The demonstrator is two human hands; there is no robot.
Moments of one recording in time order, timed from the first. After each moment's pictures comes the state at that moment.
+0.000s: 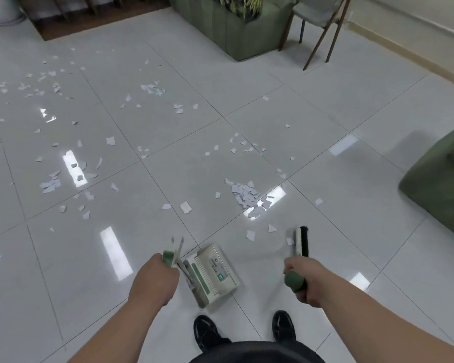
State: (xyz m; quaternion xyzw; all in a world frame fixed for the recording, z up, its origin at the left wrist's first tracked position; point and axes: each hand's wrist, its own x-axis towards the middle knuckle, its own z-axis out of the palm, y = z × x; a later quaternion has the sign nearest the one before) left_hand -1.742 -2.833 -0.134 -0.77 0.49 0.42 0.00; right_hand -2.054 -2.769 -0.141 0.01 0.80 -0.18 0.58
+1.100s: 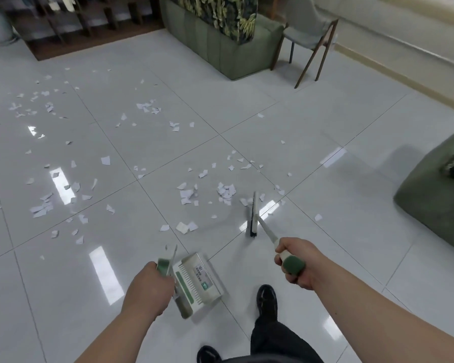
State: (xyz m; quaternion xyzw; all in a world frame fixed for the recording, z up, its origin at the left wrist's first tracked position) left_hand -1.720 -2.901 -0.116 -0.76 0.49 0.43 -0.03; right_hand -2.030 -2.867 -0.102 0.00 0.72 -0.32 0.61
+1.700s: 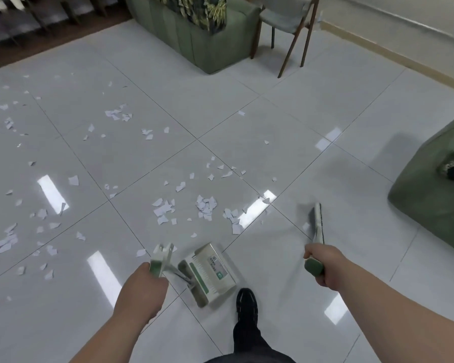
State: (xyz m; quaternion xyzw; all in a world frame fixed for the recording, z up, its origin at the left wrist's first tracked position) left_hand -1.896 -3.047 -0.123 -0.76 0.50 0.40 0.01; right_hand -2.276 -2.971 -0.163 0.04 0.83 -0.25 0.51
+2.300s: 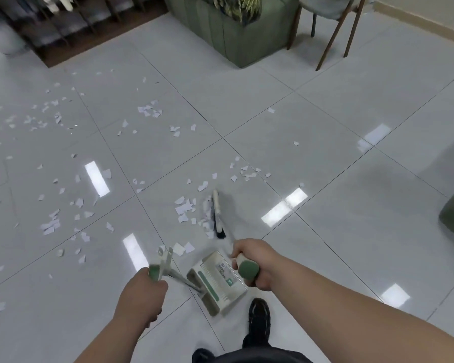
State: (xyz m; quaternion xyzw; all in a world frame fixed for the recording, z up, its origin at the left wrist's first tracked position) left_hand -1.926 -3.080 -0.114 -0.81 0.43 0.40 0.00; right_hand -2.176 -3.093 -0.126 -0.04 0.64 -0.22 0.73
